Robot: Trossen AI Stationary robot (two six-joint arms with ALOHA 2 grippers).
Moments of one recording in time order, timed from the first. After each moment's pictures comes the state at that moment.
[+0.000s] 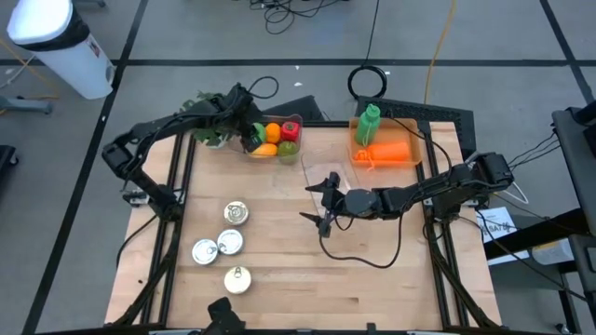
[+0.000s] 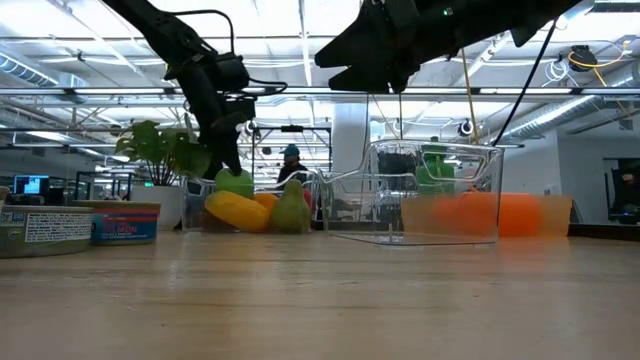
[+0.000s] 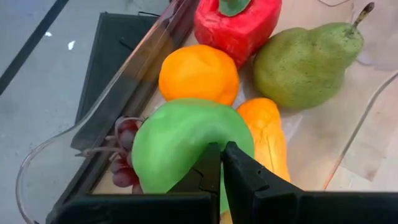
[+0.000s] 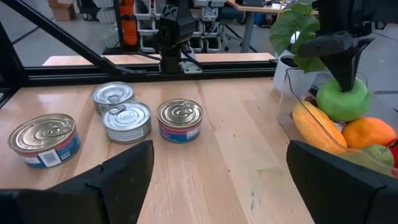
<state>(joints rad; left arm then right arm) 0.78 1.58 1.16 -0.59 0.12 0.26 0.17 1.52 0.82 0.45 0.37 0.07</state>
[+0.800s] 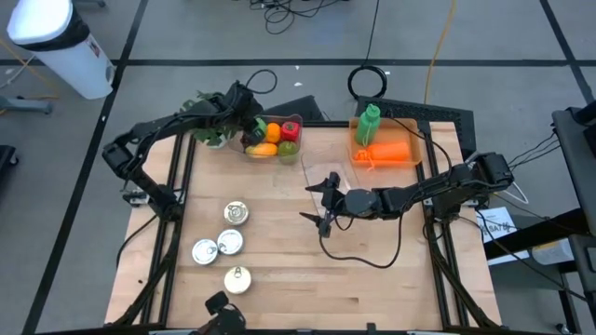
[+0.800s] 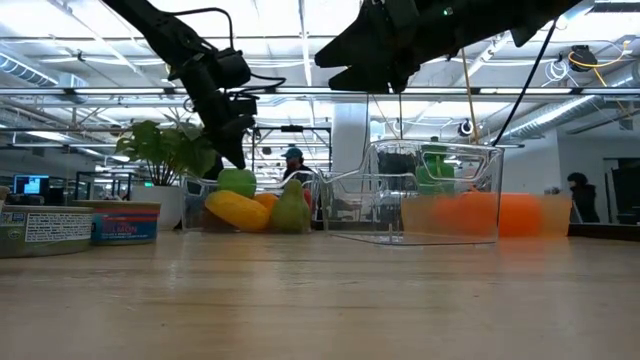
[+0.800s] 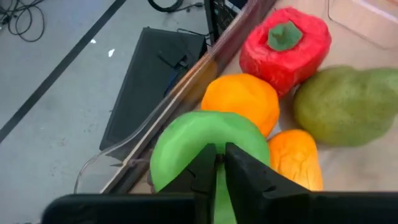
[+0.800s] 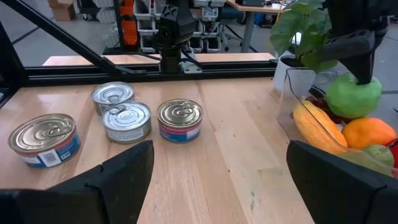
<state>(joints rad) 0.78 1.58 1.16 -0.48 0.00 0.19 0.17 1.52 0.82 0.45 0.37 0.07</state>
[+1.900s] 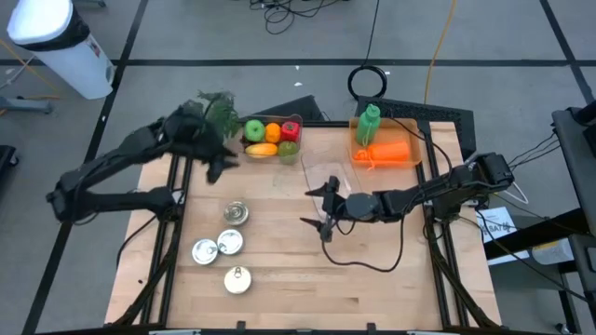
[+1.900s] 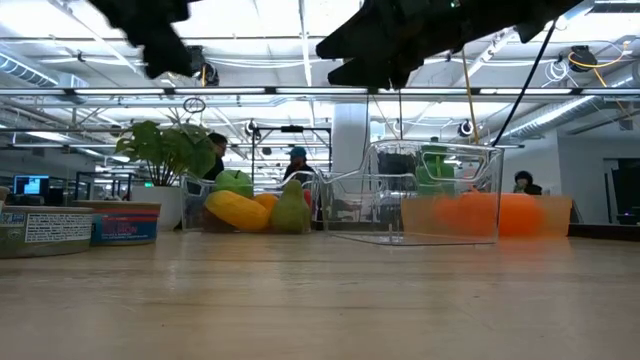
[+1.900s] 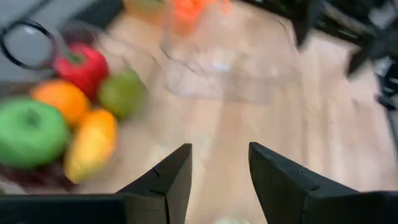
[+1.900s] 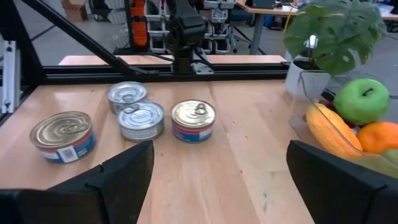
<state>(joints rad) 0.57 0.92 1.00 -0.78 0.38 0.05 0.20 1.52 0.82 0.45 0.36 0.06</state>
